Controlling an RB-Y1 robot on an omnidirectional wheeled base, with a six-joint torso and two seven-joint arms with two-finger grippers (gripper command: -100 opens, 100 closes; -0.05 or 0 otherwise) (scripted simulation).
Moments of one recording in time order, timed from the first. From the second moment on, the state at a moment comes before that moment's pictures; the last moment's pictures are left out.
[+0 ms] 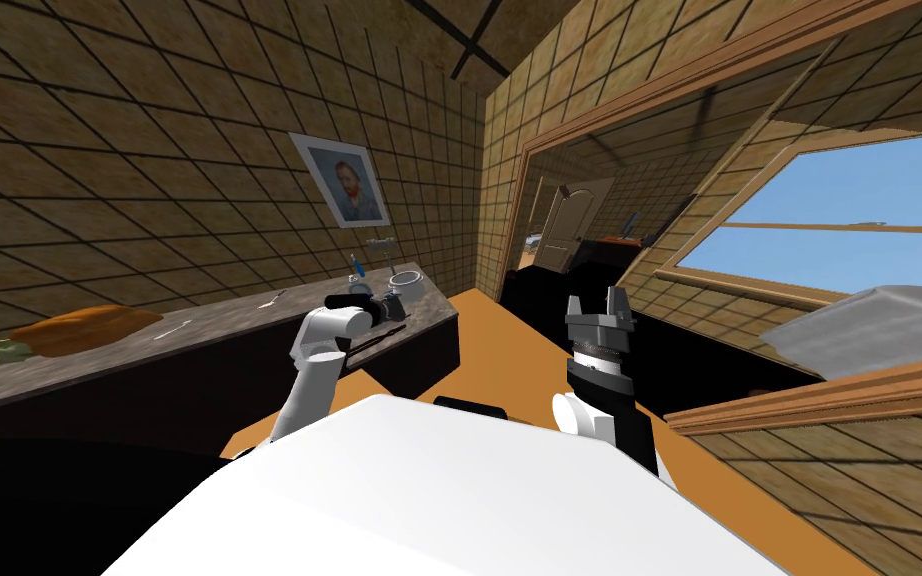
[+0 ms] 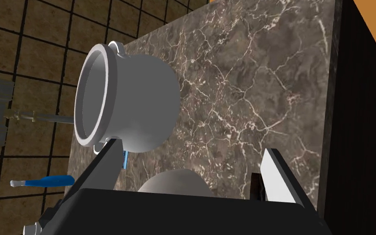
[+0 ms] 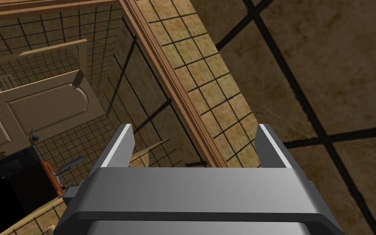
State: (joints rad) left arm 0.03 0.39 0.32 -2.27 0.48 1.32 0.54; right arm 0.48 -0.01 0.04 -2.27 -0.11 -0.48 0.02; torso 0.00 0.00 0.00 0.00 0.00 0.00
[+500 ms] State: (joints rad) left arm 0.02 0.44 0.32 -2.23 0.51 1.45 0.58; right arm 0.48 -0.01 0.05 -2.27 -0.11 -0.48 0.02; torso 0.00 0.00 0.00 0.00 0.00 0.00
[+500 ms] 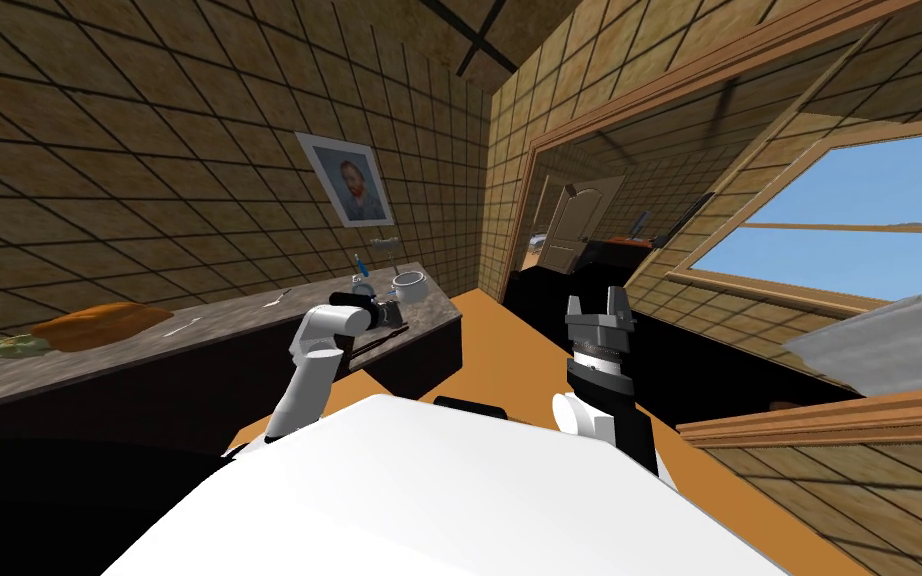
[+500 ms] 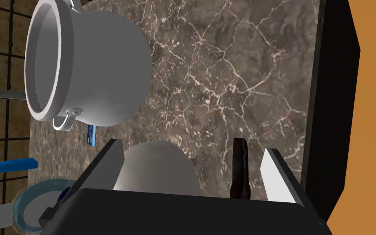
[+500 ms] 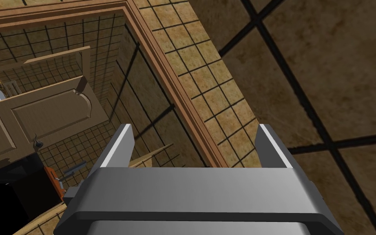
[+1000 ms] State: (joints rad) left arm 0.02 0.49 0.31 -2.17 0.54 1.59 0.62; right arm 0.48 -0.01 0.04 -2.27 -0.11 -0.48 0.02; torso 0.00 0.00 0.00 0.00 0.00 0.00
